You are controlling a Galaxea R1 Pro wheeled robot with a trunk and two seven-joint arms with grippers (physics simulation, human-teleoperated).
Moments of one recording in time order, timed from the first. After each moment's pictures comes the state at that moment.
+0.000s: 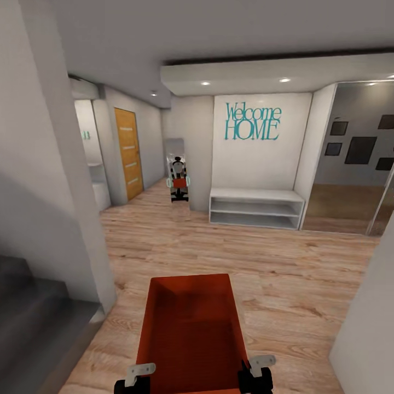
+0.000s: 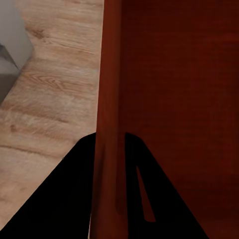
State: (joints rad) left arm -0.28 -0.07 -0.18 -0.36 0.16 -0.32 0.19; right arm -0.38 0.08 0.10 -0.22 0.04 -0.40 -0.08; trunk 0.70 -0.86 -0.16
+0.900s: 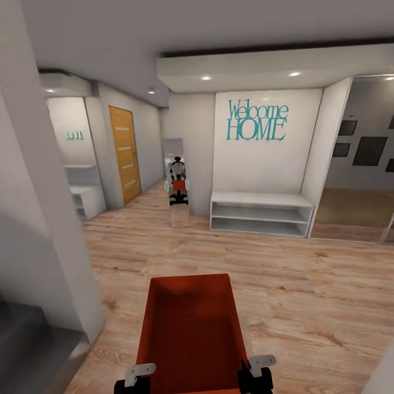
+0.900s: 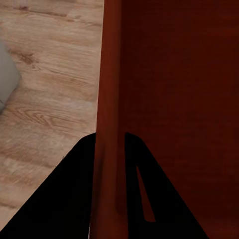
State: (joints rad) left arm -0.28 -0.07 -0.18 -0.36 0.16 -0.32 0.19; right arm -0.38 0.08 0.11 -0.22 0.04 -0.40 -0.08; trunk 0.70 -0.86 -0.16
